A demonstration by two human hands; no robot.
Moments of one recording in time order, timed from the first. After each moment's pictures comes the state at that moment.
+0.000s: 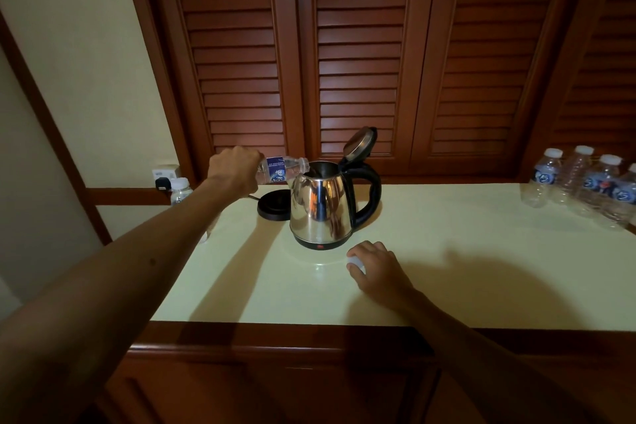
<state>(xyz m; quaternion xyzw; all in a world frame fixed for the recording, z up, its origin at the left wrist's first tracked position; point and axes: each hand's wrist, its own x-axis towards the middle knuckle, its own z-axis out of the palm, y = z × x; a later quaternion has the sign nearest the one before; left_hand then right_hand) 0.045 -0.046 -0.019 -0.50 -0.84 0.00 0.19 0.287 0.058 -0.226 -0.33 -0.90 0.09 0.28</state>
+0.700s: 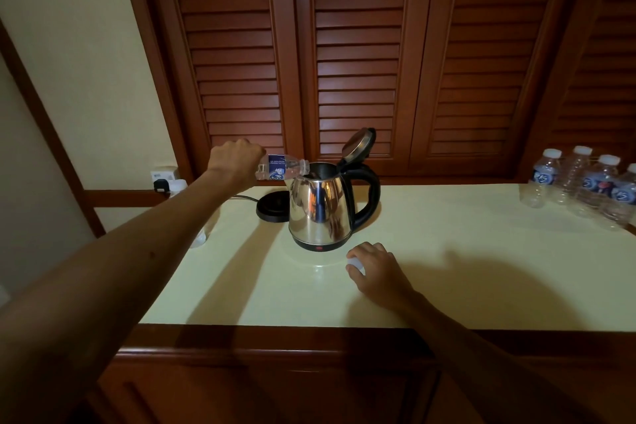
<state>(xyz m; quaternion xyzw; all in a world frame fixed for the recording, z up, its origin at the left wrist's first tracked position) 0.047 -0.042 -0.007 -0.51 -0.83 0.04 0.22 0.287 0.058 -0.225 -0.33 -0.89 0.09 0.28</state>
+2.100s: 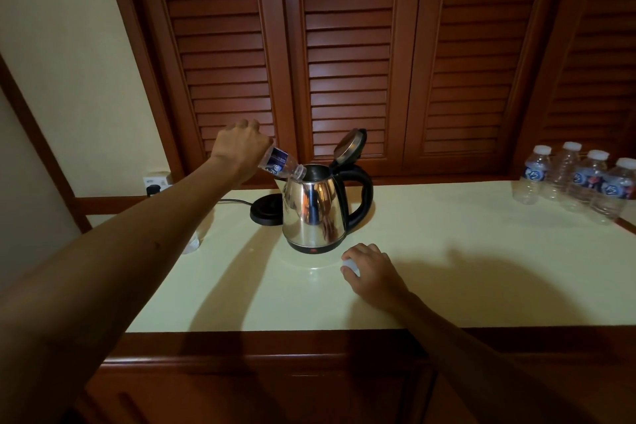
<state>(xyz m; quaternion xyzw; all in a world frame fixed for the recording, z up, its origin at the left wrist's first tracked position) 0.063 -0.025 0.013 -0.54 -0.78 0.10 0.31 0.288 0.057 -0.226 -0.34 -0.89 0.09 0.29</state>
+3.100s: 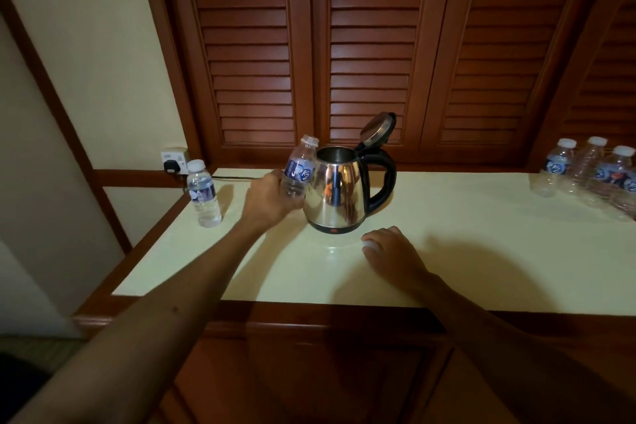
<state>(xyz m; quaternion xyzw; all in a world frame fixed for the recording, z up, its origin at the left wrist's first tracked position) 0.065 -0.071 -0.092 -0.49 -0.78 -0.37 -0.05 0.288 0.043 -0.207 -0.35 -0.89 0.12 0.24</state>
